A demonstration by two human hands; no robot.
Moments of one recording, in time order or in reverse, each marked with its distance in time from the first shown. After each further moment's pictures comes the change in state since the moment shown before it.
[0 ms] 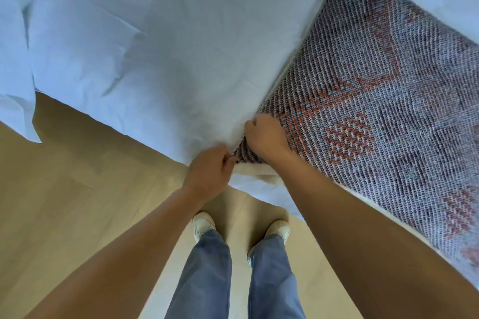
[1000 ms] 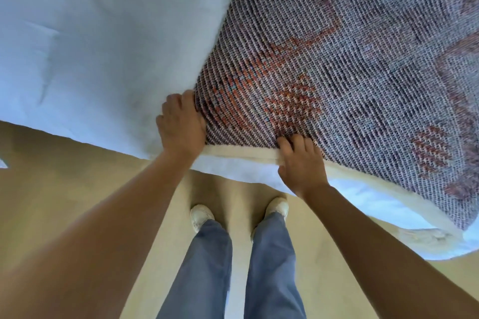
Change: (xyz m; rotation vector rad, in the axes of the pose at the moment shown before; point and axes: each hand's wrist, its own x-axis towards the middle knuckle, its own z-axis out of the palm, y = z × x) left_hand 0.039 0.058 0.032 0.477 0.274 0.031; right_hand -0.088 0.191 -0.015 -0.549 0.155 -0.121
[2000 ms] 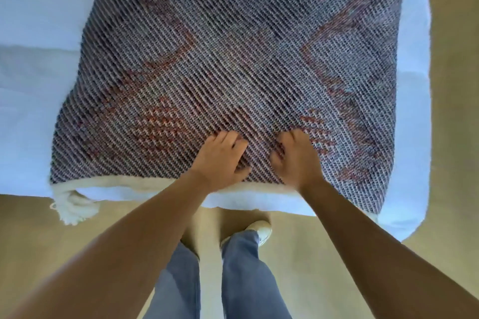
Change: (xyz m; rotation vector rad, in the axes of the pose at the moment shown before) left_hand -0.069 0.269 0.079 0.278 -0.340 0.823; right_hand -0.042 0.241 0.014 0.472 0.220 0.124
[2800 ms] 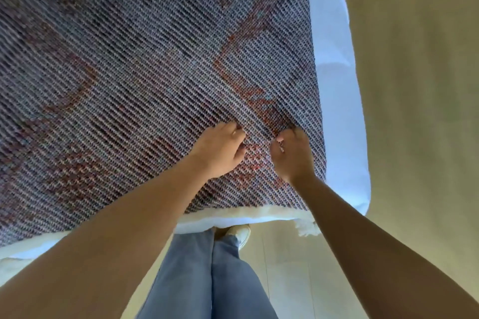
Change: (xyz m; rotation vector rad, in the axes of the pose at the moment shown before) left_hand 0.134 0.089 -0.029 0.004 -0.062 0.218; right_hand 0.005 0.119 -0.044 0.237 0.108 0.430
